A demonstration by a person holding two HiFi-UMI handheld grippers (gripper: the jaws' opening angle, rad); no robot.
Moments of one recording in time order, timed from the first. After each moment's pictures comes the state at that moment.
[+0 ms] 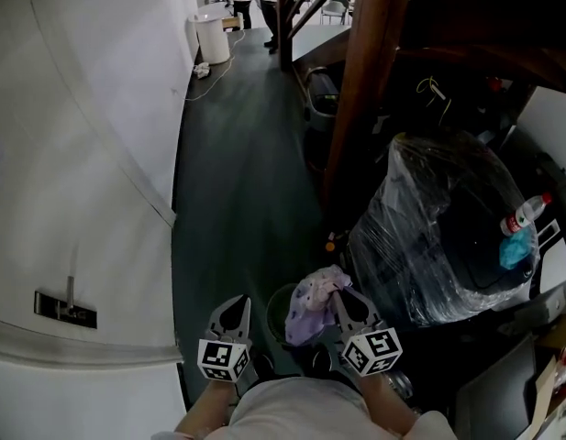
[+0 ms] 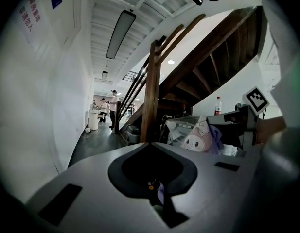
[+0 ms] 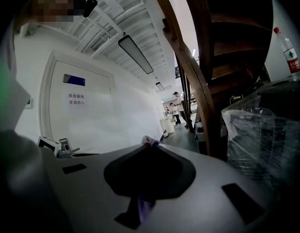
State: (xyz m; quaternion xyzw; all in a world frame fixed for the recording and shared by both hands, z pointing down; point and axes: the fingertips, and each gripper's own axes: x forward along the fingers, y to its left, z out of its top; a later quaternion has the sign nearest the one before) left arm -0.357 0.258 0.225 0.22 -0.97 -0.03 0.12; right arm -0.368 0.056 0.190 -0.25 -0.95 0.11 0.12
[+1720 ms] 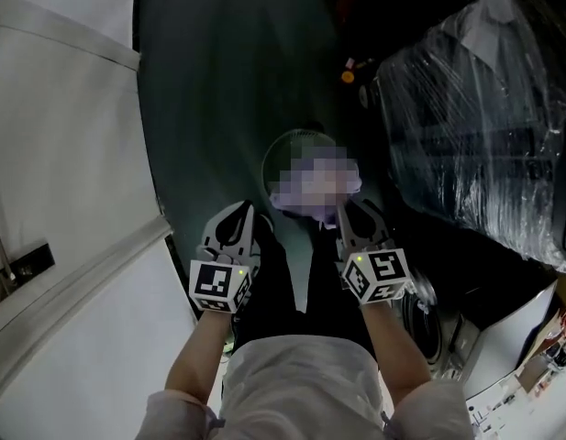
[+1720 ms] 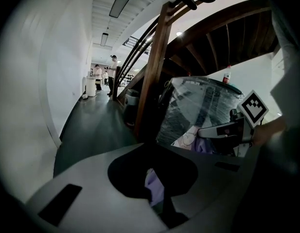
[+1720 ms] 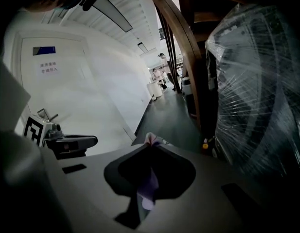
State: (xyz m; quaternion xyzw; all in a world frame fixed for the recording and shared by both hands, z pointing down) left arm -0.374 0.236 0.460 0.24 -0.92 -0.04 0.29; right arm -0.378 0.062 0.476 -0.21 -0.91 0.11 0.33
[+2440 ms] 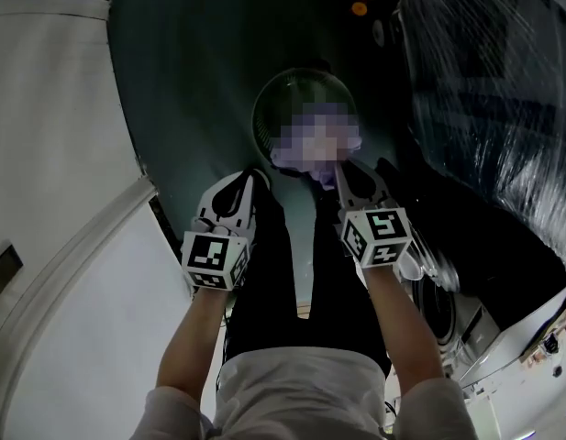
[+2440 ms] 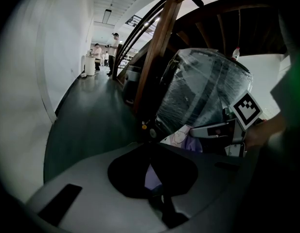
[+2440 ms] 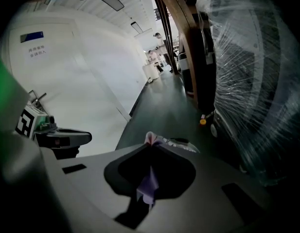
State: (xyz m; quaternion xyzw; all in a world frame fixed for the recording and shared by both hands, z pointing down) left arm -0.342 0.222 0.615 0.25 -0.88 -0.06 0.39; right arm -0.355 0.060 0.645 -0.20 -0.87 0.10 0.43
